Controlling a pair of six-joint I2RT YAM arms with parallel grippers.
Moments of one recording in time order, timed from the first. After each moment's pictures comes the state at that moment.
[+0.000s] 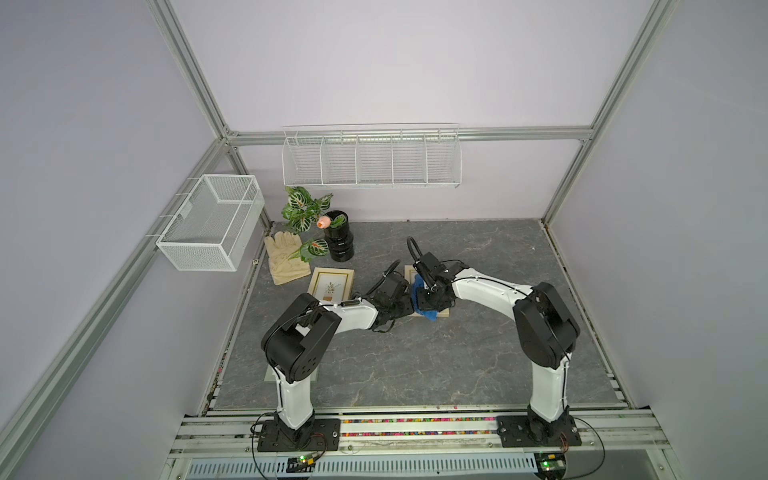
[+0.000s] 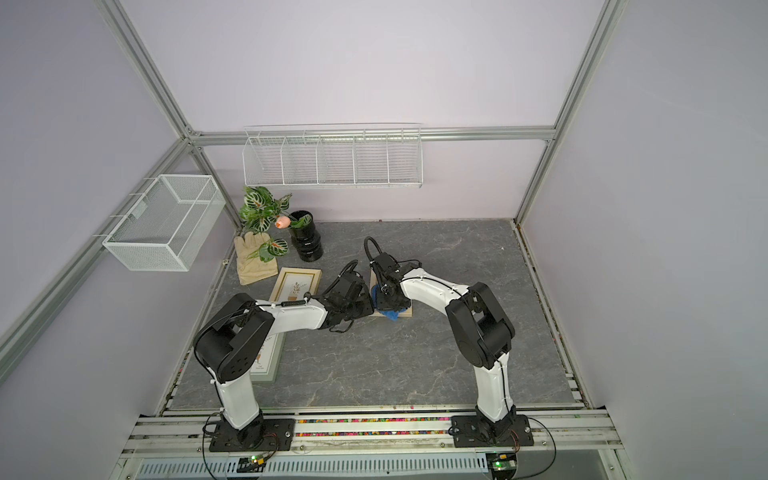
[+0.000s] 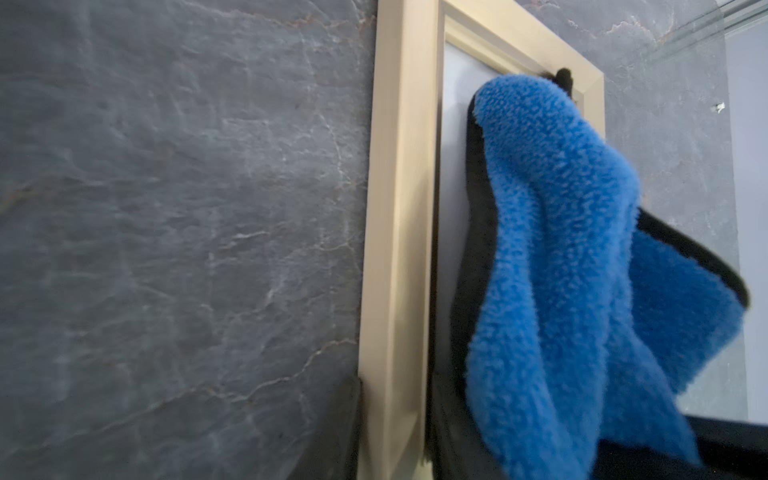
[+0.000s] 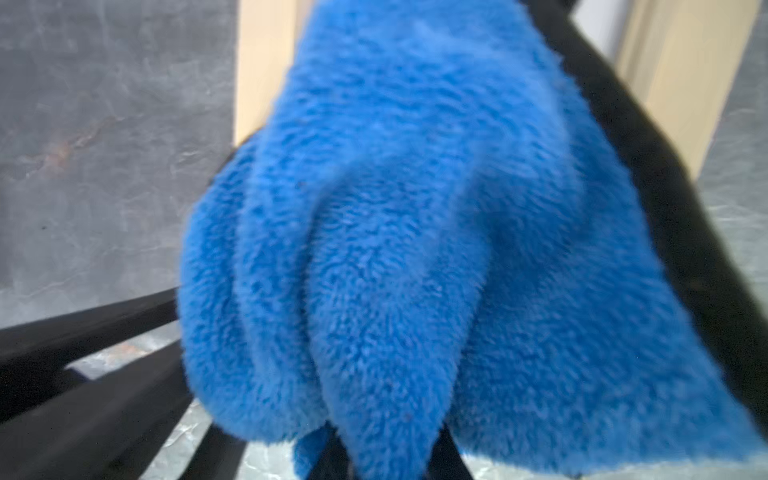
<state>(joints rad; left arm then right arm) -0.74 1.88 0.98 0.04 0.03 -0.83 0.66 1.96 1.39 -0.69 0.01 0.56</state>
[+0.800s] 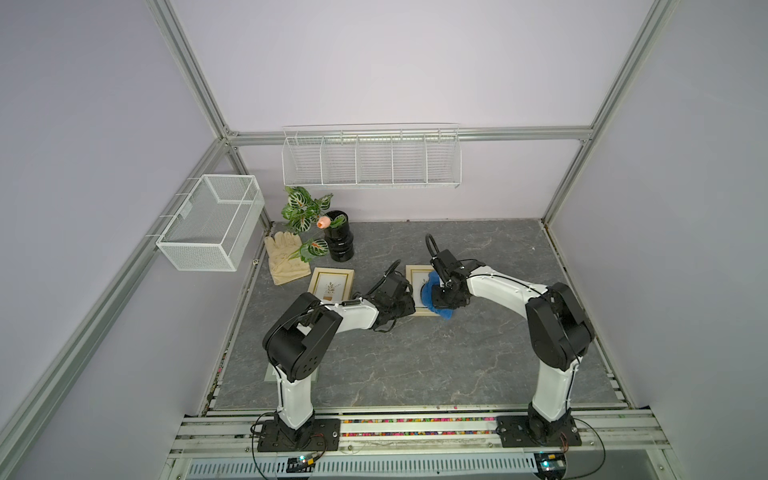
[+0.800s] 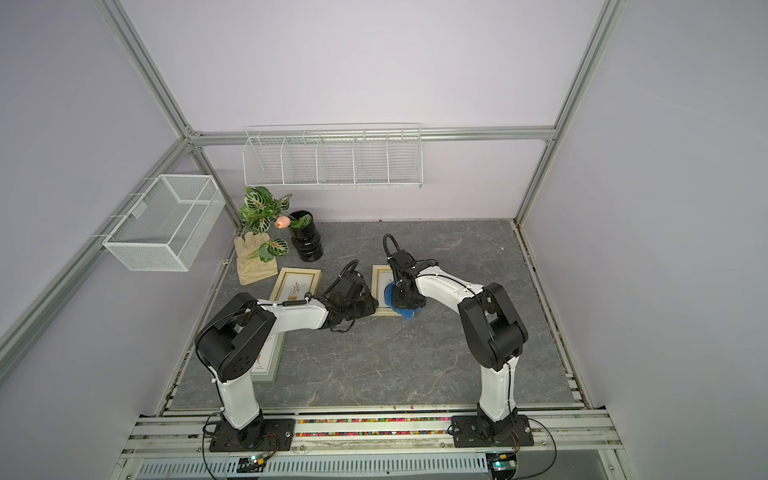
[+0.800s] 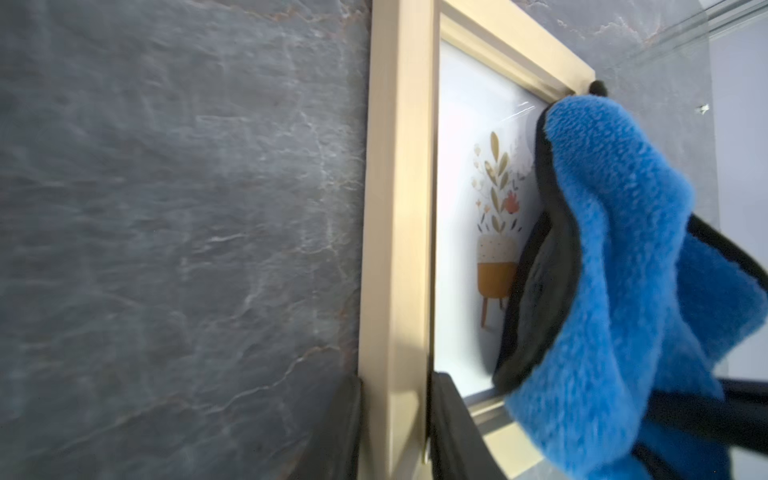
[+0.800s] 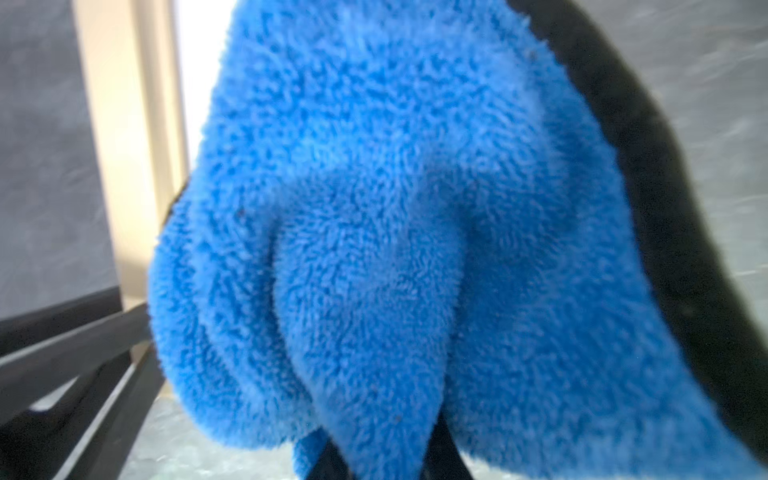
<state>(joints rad) -0.74 1.89 0.98 0.06 0.05 -0.84 0.56 1.92 1.35 -0.73 0.02 0.52</state>
